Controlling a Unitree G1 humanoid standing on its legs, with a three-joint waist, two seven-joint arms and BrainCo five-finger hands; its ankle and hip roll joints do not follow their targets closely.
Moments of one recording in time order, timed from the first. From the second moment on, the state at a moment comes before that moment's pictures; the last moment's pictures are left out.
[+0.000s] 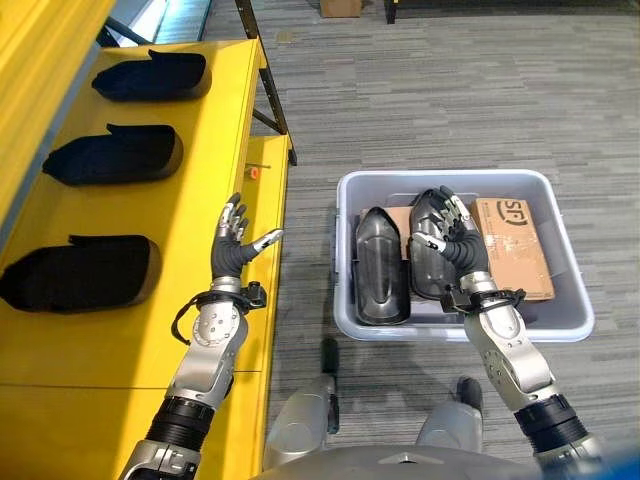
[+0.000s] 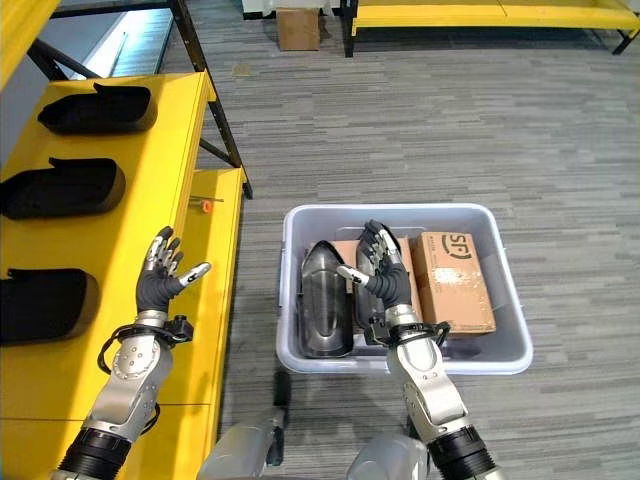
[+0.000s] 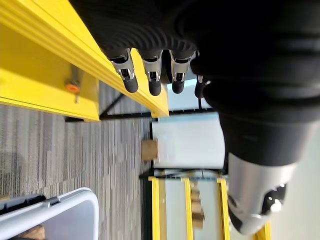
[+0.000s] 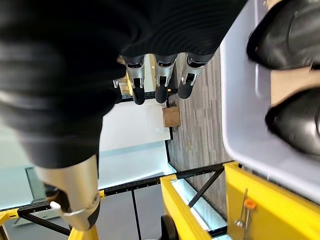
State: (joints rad) left arm 0.02 0.41 -0.09 0.06 -0.36 -0.22 0.29; right arm -0.09 -0.31 0.26 -0.04 0.41 -0.17 -0.14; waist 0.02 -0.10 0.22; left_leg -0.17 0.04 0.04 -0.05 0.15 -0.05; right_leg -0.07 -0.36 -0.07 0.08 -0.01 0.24
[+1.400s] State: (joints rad) left arm -0.14 0.30 -0.24 0.05 -0.46 -0.26 0.25; right arm -0.51 -0.33 0.32 0.49 0.37 -0.16 -0.30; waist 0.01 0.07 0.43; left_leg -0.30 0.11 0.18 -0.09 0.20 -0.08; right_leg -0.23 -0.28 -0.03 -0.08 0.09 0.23
